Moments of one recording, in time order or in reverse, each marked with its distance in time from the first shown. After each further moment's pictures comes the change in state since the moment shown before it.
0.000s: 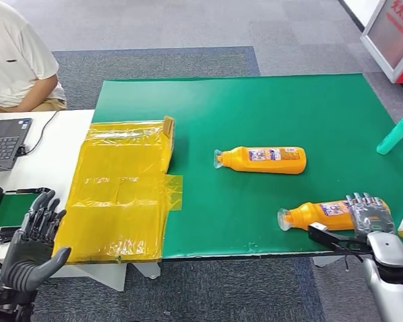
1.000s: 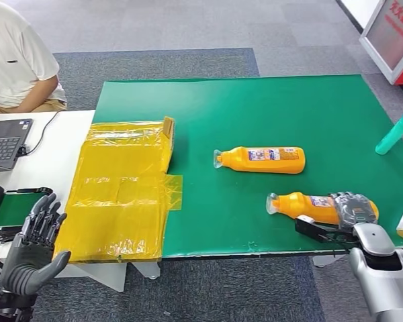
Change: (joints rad) left arm 0.021 0.006 -0.007 -0.007 0.013 -0.002 0.001; right arm -0.094 0.061 0.026 0.127 -0.104 -0.069 -0.097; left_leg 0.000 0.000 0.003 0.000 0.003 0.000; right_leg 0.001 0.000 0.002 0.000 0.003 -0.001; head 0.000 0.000
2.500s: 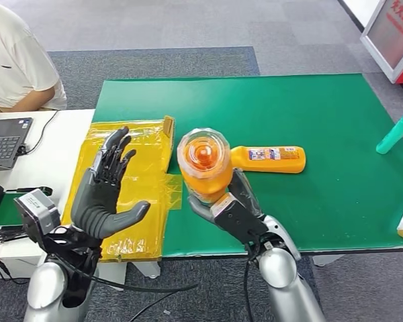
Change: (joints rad) left arm -0.347 -0.029 -0.501 0.032 -0.238 0.253 0.043; right arm 0.088 0.466 0.325 -0.488 -0.954 0.016 -0.136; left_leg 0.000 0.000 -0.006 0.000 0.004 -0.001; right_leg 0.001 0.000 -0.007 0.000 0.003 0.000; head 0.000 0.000
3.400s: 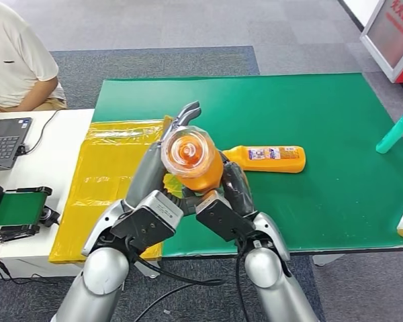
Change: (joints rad) left arm -0.222 -0.049 -0.290 0.122 -0.514 0.164 0.028; right arm -0.030 0.025 0.062 0.035 0.120 -0.161 0.021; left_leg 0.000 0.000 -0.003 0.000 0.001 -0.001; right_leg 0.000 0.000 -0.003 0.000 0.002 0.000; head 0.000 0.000
